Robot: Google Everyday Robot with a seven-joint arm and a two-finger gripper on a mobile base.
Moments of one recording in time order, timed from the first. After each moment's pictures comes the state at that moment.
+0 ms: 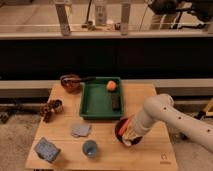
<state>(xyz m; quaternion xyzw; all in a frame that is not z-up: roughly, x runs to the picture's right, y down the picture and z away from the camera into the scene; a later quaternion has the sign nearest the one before) 0.135 0.230 0.735 -0.32 -0.23 -0.14 0.91</state>
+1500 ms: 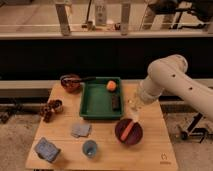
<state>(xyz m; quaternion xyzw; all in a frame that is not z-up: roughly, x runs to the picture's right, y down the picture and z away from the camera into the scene) 0.169 0.047 0.677 -0.21 -0.16 -0.21 0.94</state>
